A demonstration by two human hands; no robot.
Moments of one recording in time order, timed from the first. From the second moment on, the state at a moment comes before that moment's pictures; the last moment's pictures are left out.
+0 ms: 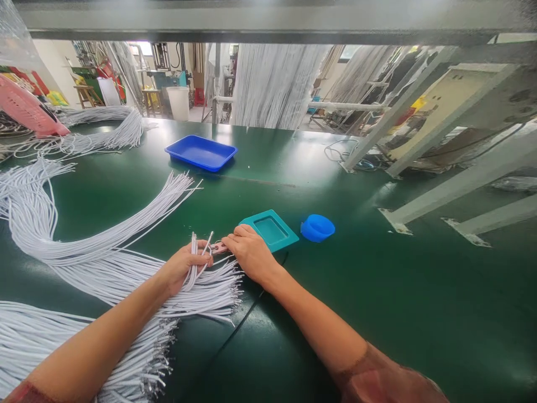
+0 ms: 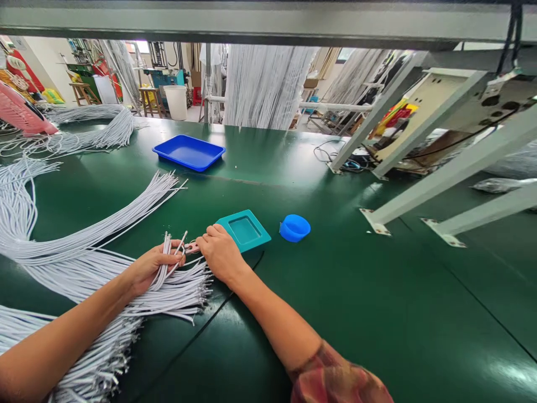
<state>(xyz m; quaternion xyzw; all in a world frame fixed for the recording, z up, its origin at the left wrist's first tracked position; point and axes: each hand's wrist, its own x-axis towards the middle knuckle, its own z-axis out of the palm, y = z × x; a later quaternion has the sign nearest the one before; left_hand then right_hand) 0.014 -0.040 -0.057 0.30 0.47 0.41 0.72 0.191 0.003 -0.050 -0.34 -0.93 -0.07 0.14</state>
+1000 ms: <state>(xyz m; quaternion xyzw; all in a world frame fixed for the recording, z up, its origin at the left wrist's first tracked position) 0.004 -0.047 -0.048 0.32 0.46 0.39 0.73 0.204 0.014 -0.040 -0.49 -0.82 0.04 0.30</state>
